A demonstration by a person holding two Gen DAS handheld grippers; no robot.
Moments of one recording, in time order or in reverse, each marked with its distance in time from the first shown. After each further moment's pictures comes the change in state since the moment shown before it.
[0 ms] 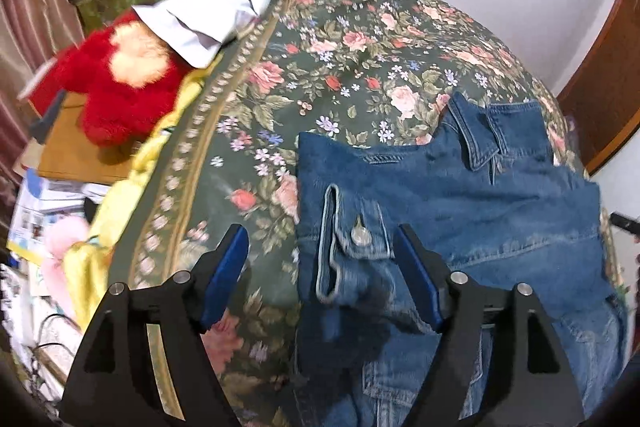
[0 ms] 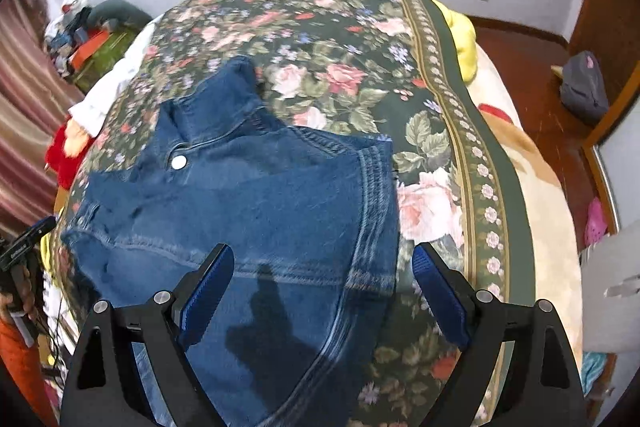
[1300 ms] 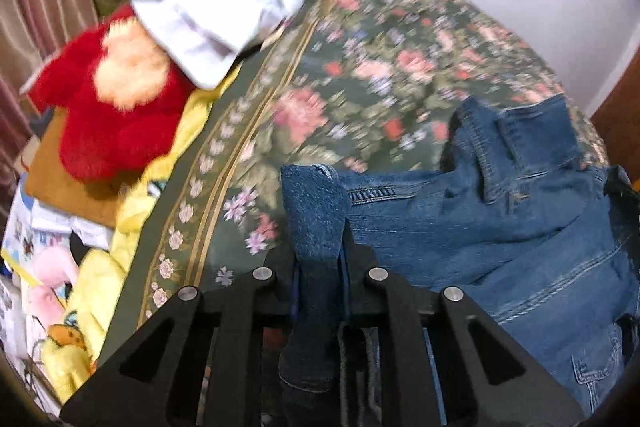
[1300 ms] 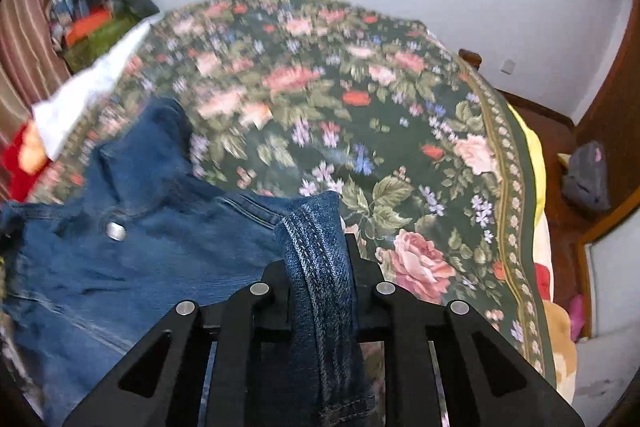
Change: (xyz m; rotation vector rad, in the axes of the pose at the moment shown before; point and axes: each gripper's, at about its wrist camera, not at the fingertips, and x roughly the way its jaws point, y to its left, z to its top) left arm 0.085 0.039 0.065 -0.082 -0.009 0.083; right arm 0.110 0.087 0.133 -0.247 -0.112 -0.137
